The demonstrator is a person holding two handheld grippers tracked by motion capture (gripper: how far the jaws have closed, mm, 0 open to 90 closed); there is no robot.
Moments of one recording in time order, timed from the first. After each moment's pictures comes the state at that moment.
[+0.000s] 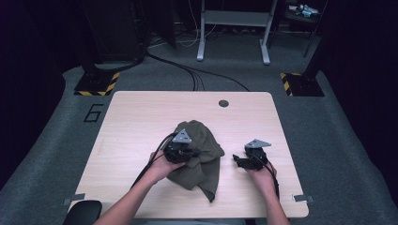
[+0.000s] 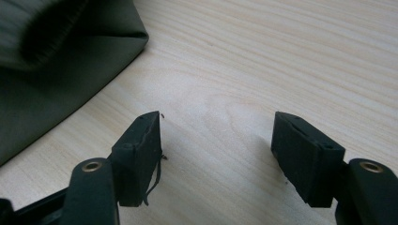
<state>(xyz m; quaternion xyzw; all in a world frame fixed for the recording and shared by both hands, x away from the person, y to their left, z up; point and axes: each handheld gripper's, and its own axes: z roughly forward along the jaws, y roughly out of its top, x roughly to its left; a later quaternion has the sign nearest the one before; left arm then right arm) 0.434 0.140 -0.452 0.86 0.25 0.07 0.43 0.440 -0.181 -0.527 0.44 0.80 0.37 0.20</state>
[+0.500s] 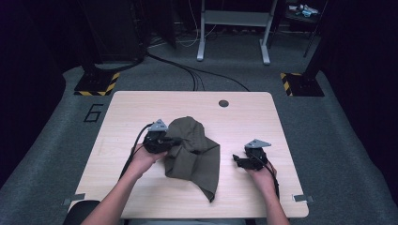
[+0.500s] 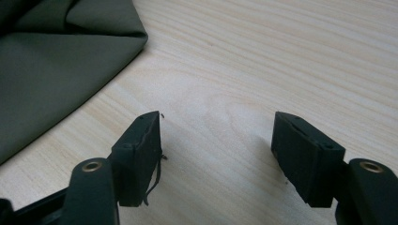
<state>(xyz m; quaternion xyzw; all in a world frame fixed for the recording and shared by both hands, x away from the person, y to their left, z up) 0.451 0.203 -0.436 0.82 0.33 0.10 0.46 0.439 -0.181 -0.526 0.44 0.79 0.37 0.20</state>
